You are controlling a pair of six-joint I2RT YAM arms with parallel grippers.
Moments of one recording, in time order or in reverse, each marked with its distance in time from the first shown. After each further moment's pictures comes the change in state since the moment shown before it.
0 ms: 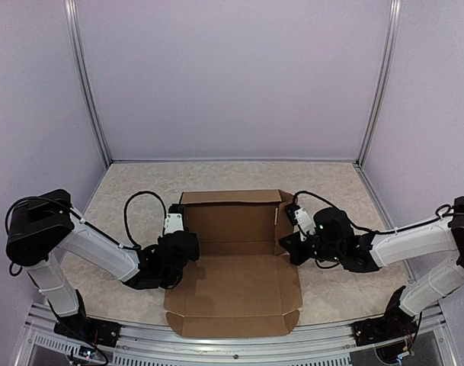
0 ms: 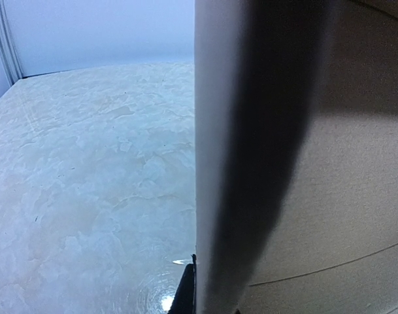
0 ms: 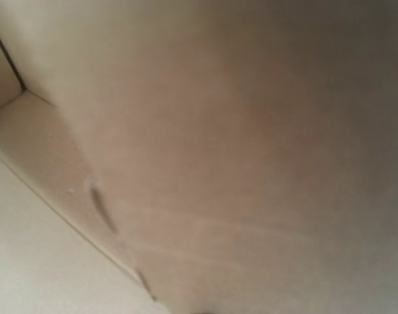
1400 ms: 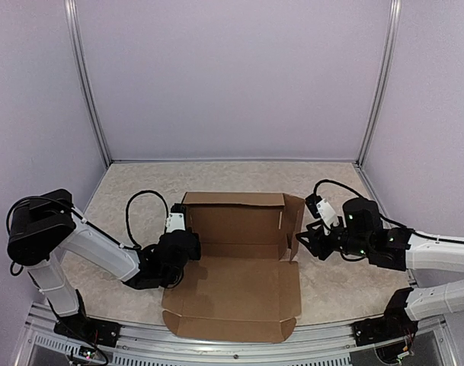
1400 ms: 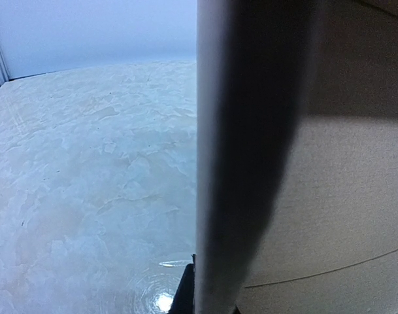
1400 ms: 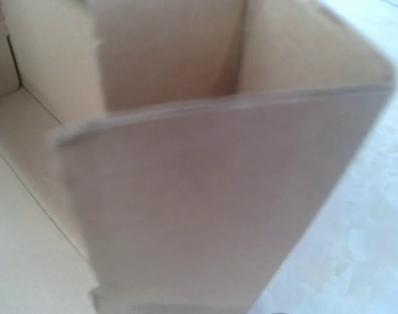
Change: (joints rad) left arm 0.008 0.010 -0.002 0.045 0.051 0.030; right arm -0.067 -0.370 -0.005 -0.339 0.030 -0.223
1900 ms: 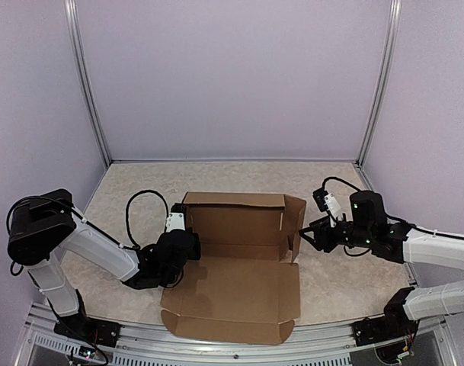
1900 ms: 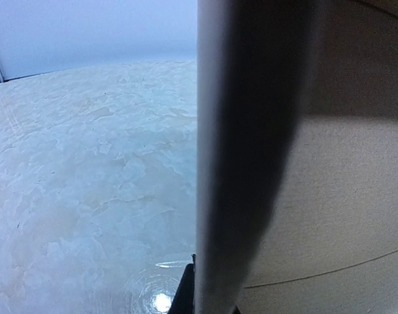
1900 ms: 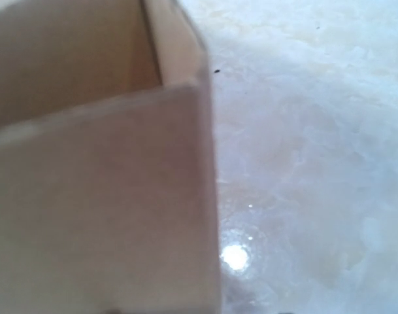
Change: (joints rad) left arm 0.010 0.000 -0.010 0.025 0.029 0.016; right arm -0.190 0.037 0.000 0.022 -0.251 0.048
